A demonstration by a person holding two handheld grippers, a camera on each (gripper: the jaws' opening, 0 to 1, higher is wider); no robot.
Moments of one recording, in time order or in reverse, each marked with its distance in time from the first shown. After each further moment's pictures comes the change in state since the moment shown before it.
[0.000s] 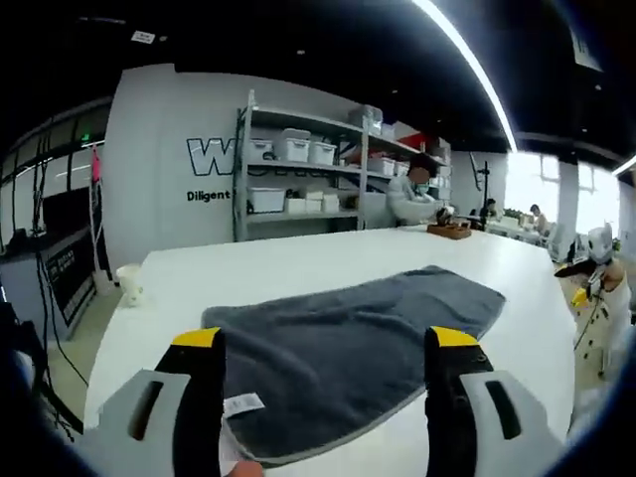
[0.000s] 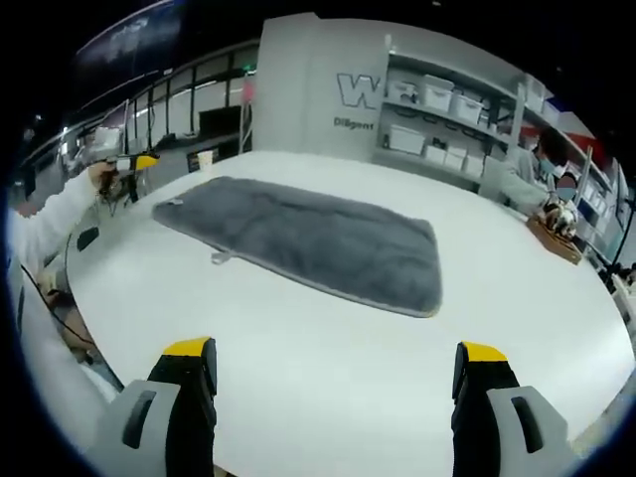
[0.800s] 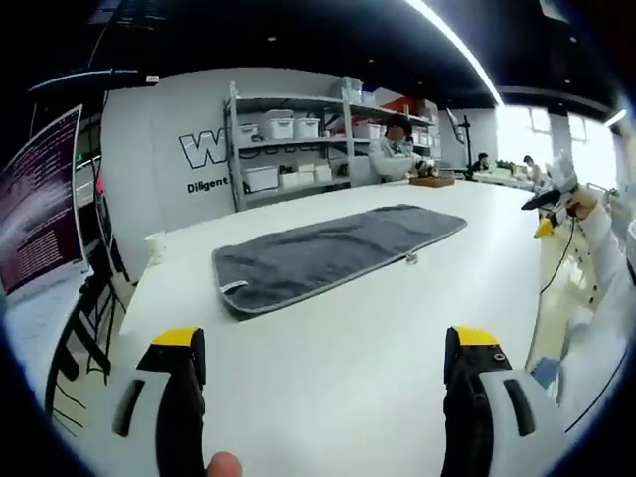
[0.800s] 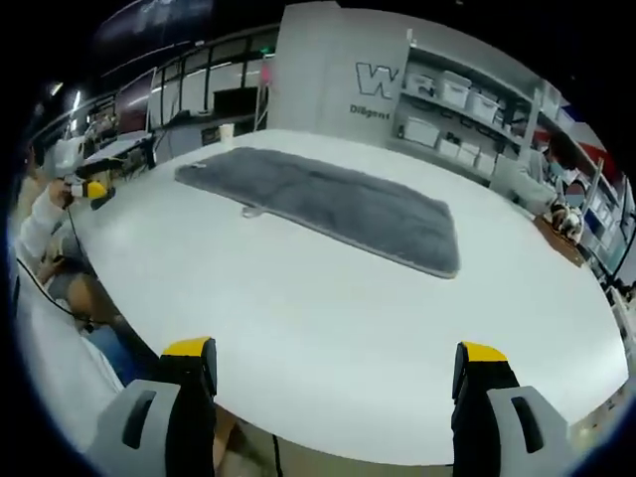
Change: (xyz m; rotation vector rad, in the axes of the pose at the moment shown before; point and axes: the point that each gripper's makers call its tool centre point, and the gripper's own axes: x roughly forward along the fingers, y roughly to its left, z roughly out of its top) left arm -0.139 -0.056 -0.107 0.172 0.113 0.047; right arm -0.023 0.047 -0.057 -0.077 0.058 0.027
